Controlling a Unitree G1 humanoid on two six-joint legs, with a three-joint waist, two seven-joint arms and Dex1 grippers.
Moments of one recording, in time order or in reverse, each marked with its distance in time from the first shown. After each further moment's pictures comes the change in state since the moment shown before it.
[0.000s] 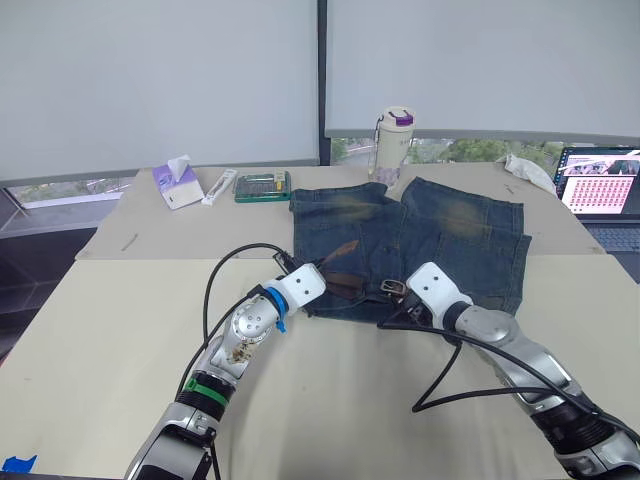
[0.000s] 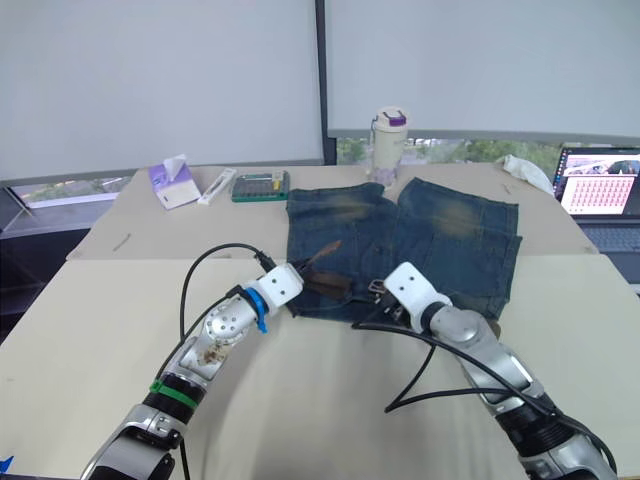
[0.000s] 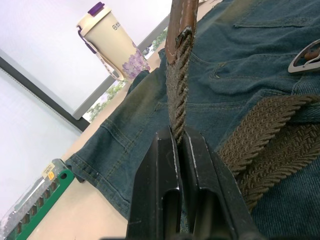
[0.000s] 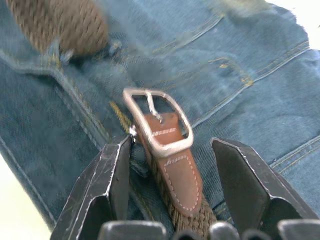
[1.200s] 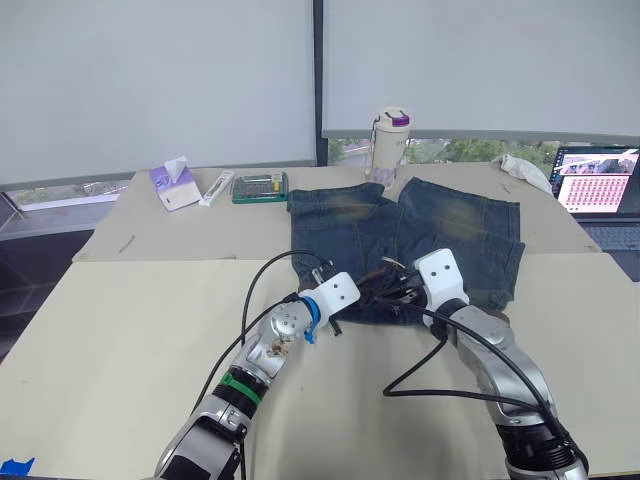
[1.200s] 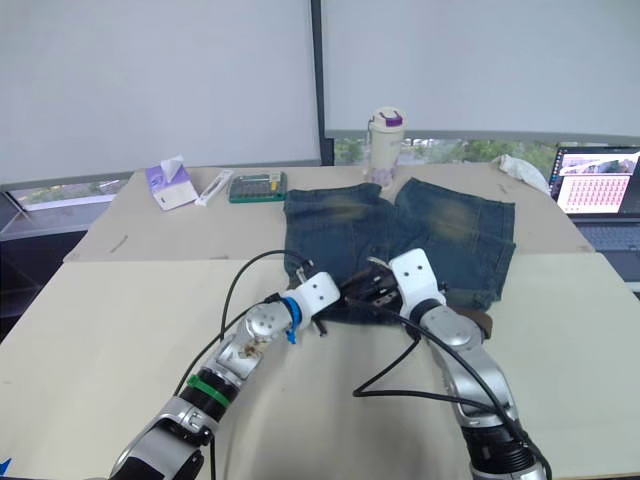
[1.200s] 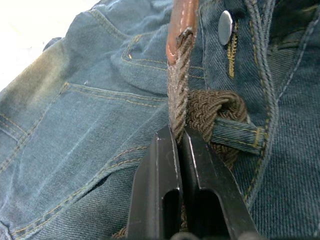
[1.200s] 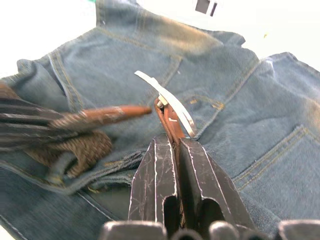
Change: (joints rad) left arm -0.065 -0.160 -0.093 0.049 0.009 0.313 -0.105; right arm 0.078 0.358 -0.256 -0.170 -0.033 0.090 -0.068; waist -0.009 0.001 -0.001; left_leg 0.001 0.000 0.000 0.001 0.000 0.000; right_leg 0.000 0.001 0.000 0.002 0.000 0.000
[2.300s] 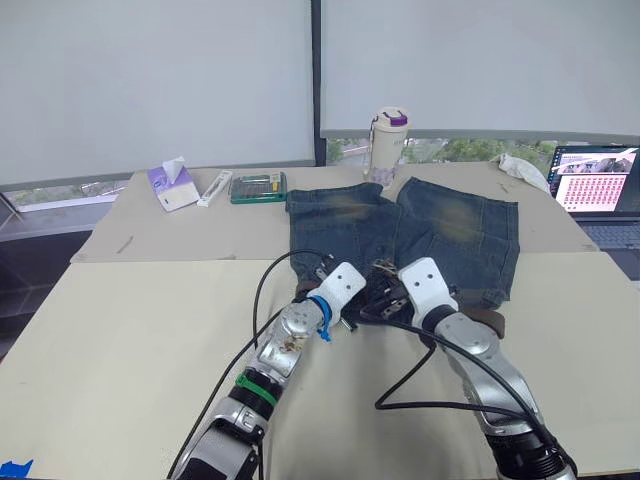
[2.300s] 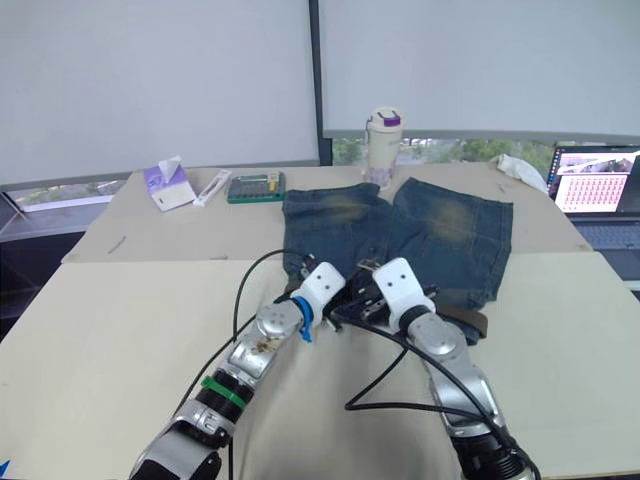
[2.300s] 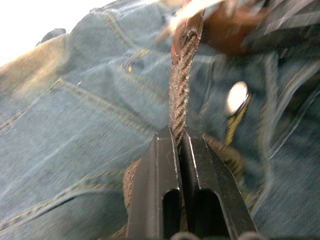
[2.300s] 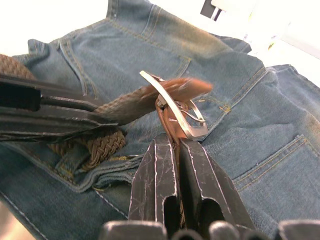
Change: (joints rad) left arm 0.003 -0.112 0.036 -0.011 -0.103 0.077 0.034; right arm 0.036 0.013 0.093 0.009 -0.147 -0.057 0.013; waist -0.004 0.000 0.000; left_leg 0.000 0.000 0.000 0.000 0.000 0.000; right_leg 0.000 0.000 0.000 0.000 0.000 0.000
